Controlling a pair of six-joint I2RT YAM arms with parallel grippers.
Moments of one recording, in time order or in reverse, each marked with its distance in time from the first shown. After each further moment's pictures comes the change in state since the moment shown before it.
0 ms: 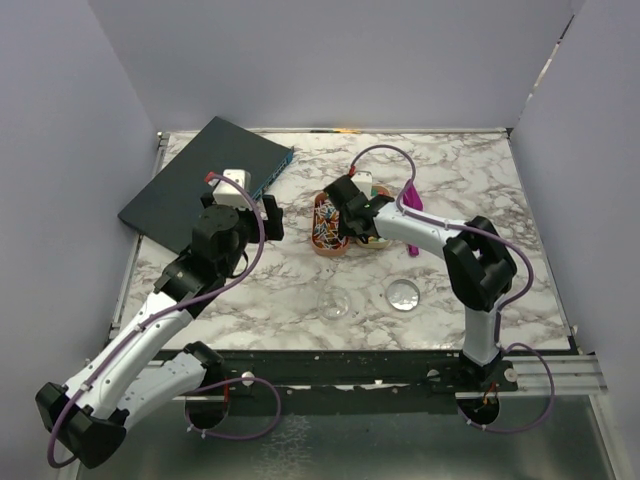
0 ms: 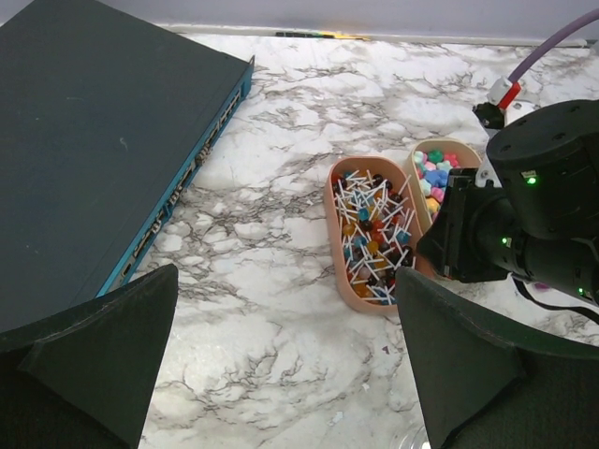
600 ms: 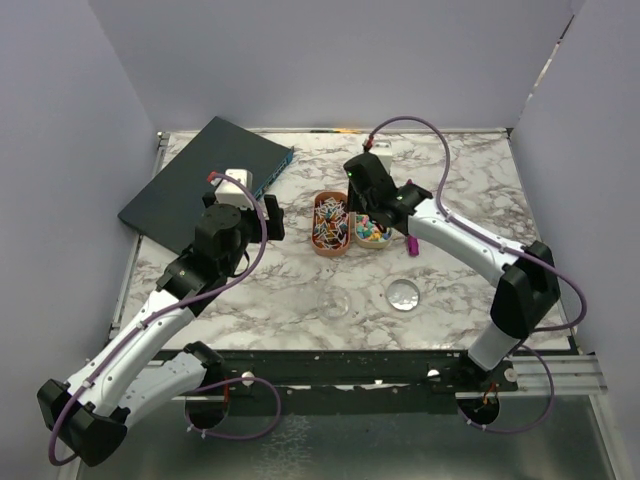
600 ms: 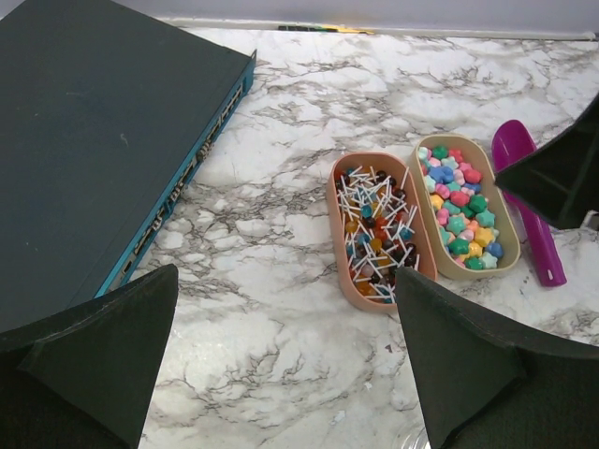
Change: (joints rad) left arm 0.000 0.019 0.000 0.000 -0.003 0.000; right arm -0.004 -0.246 0.023 -0.029 0.066 -0.106
